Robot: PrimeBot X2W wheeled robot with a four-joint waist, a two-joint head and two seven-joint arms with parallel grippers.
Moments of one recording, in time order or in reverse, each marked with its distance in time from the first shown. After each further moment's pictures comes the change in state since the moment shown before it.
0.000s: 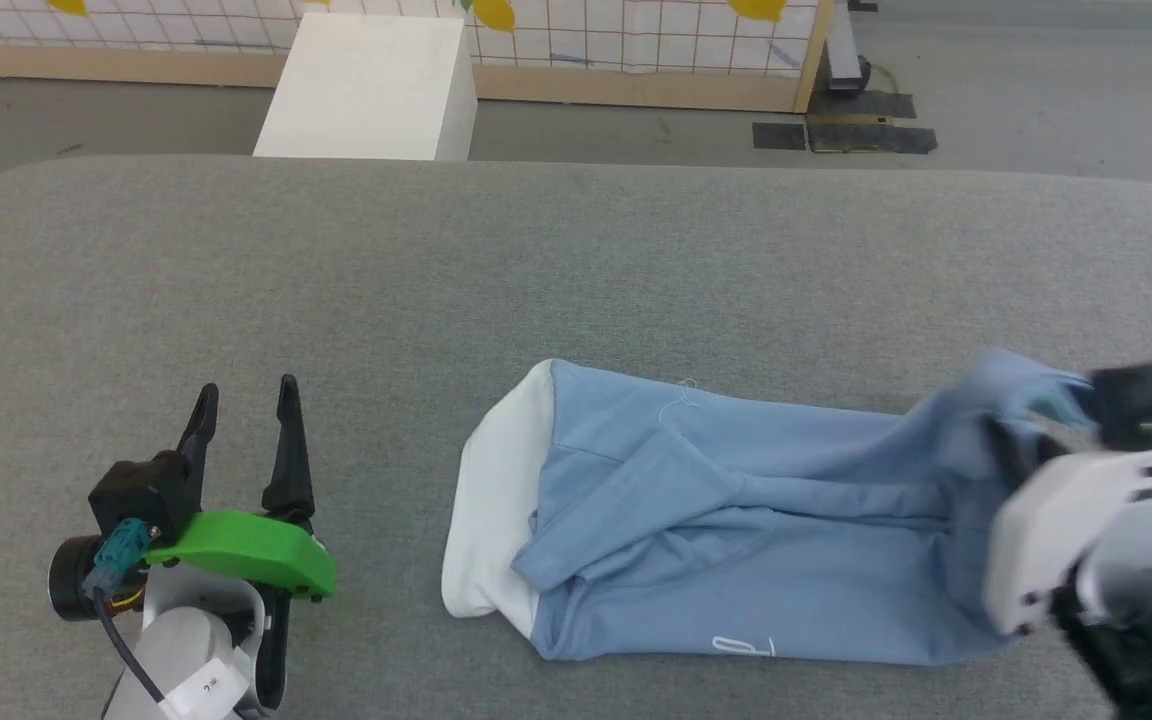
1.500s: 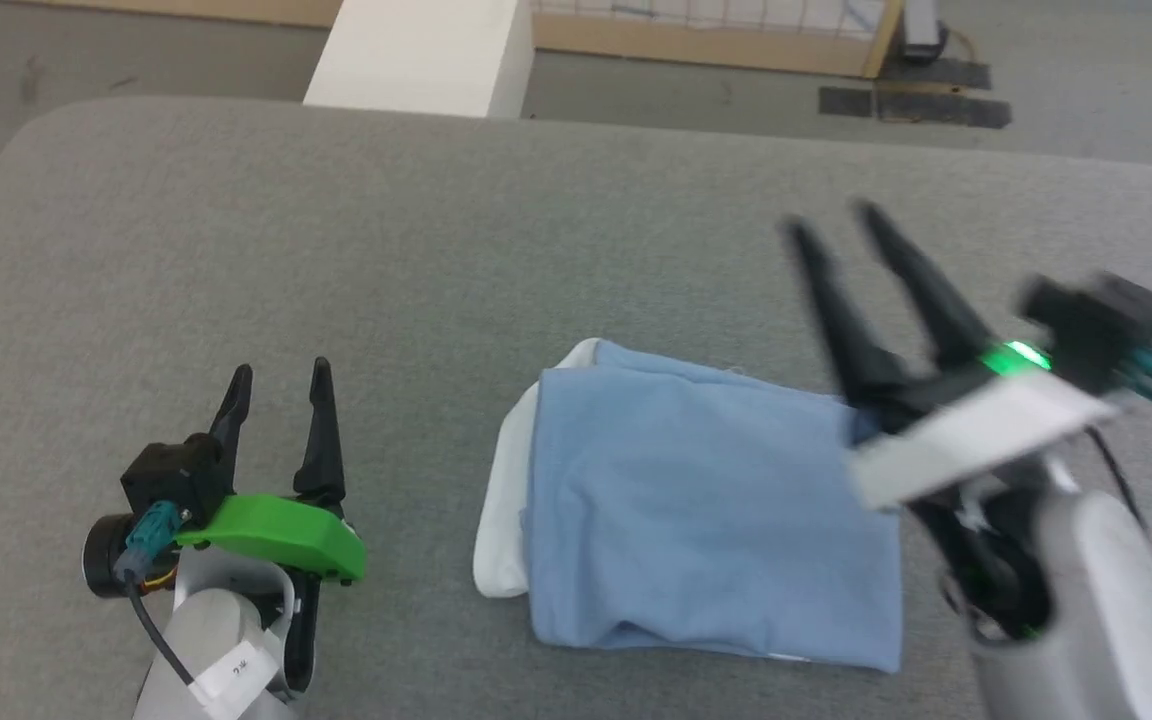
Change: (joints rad) left arm -0.038 -0.088 0.062 0.030 0.090 -0.069 0.000; right arm -0.253 0.042 0.256 0.260 0.372 0.000 -0.693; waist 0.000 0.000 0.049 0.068
